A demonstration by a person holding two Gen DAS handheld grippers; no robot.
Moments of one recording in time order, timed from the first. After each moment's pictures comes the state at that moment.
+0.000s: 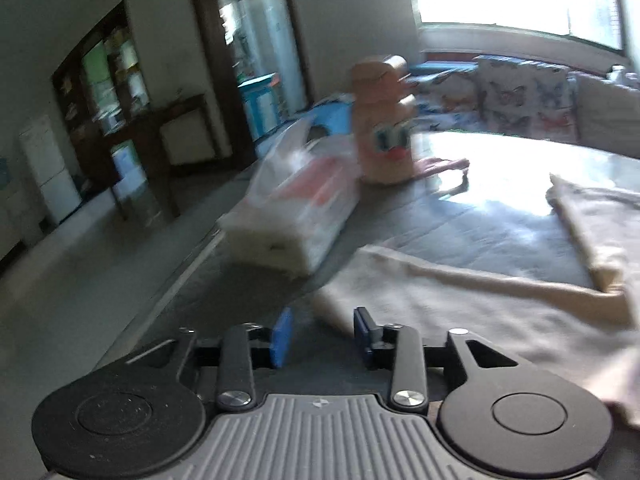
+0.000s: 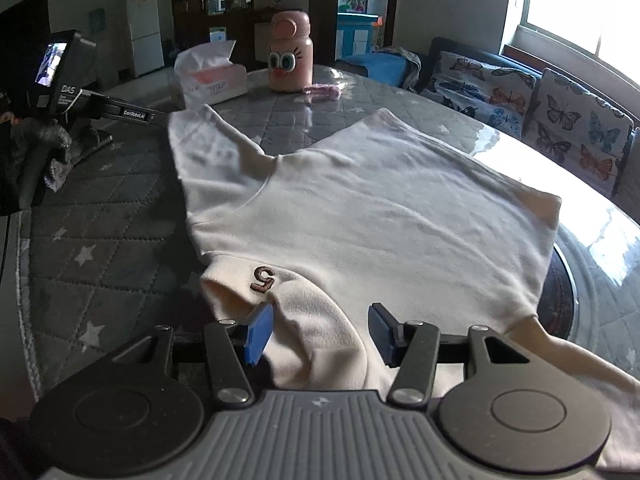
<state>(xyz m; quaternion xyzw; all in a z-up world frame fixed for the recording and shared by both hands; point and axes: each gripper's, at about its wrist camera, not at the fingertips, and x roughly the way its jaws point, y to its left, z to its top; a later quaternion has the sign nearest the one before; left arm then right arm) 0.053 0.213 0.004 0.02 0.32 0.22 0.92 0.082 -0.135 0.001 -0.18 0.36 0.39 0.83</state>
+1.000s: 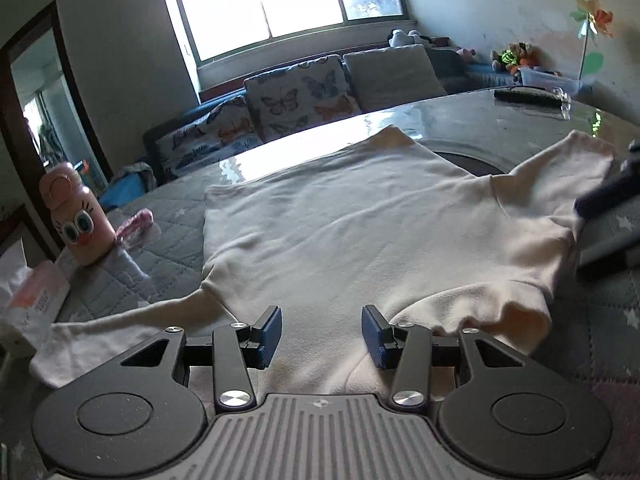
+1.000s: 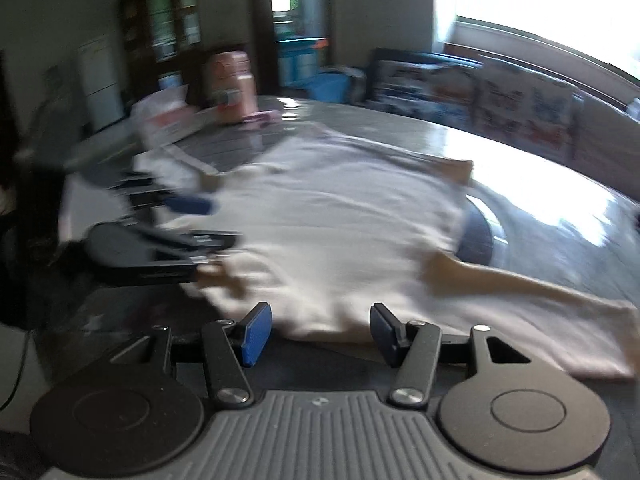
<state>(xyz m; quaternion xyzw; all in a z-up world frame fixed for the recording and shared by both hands) 0.056 -0.005 -0.022 0.14 0.31 -0.05 0.94 0.063 -0.220 0.015 -0.10 0.35 0.32 0.88</state>
